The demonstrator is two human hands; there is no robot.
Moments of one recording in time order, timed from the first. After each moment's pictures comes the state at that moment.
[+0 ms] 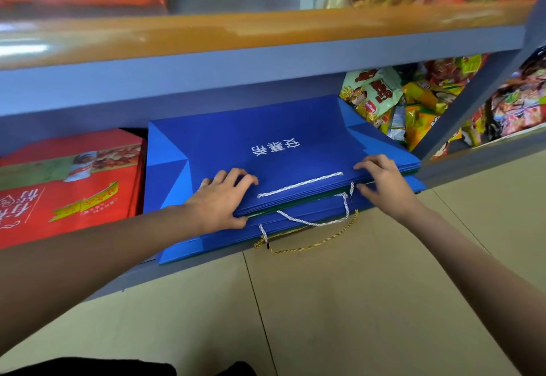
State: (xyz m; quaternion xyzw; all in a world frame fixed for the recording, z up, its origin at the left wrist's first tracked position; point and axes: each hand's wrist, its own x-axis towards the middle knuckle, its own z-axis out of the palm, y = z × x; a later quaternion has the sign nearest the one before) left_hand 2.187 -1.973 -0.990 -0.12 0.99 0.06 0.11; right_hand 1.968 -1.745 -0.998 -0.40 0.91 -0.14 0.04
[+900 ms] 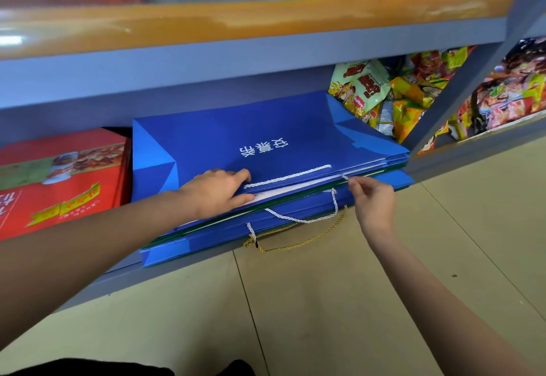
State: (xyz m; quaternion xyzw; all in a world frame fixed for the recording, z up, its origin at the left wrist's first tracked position) left_hand 2.163 -1.973 -0.982 -0.12 0.98 0.08 0.16; right_hand 2.009 -1.752 -1.027 -0.10 0.89 -0.45 -0.01
